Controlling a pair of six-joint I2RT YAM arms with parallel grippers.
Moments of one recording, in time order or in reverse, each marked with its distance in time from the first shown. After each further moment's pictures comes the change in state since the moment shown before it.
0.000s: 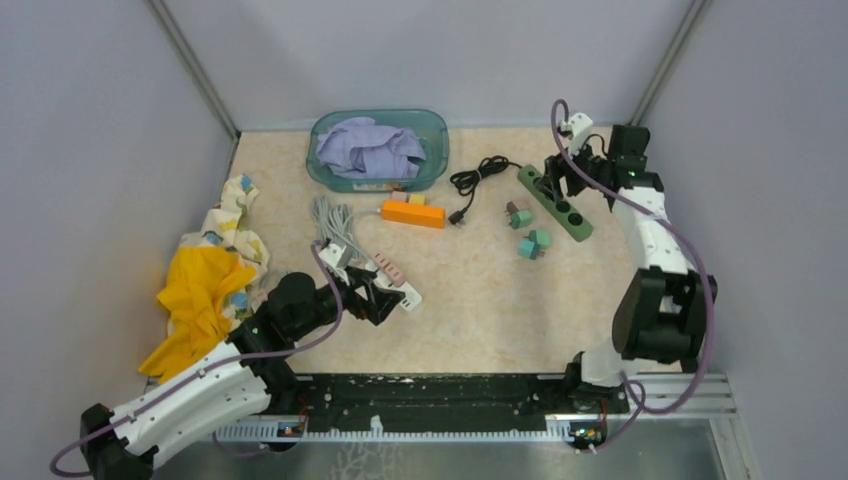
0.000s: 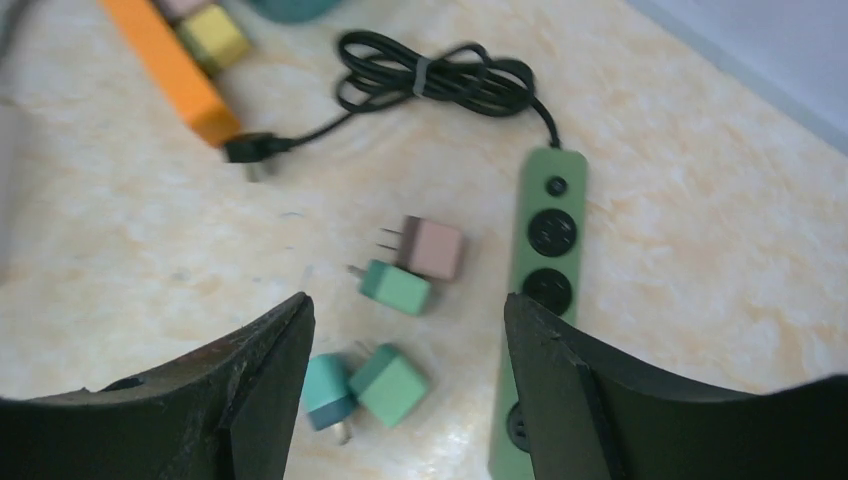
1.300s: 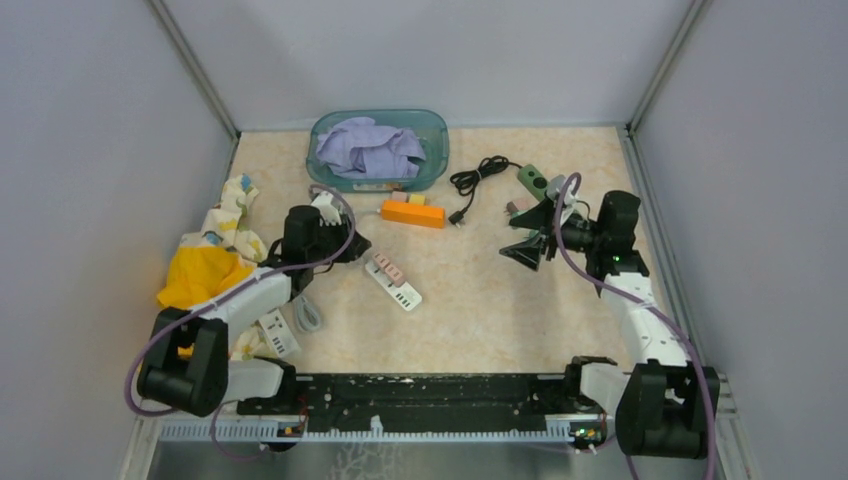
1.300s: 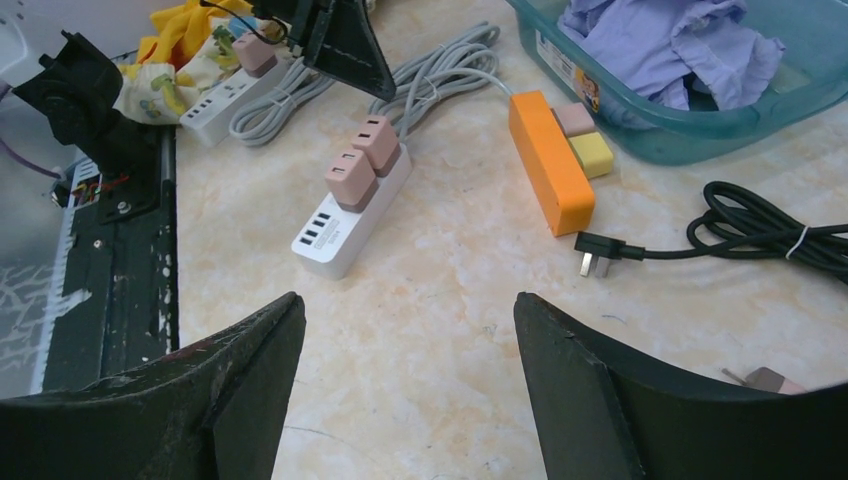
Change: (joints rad) left arm 0.536 0.695 0.204 0.142 0.243 0.020; right arm 0.061 -0.529 -0.639 0.516 -0.630 0.341
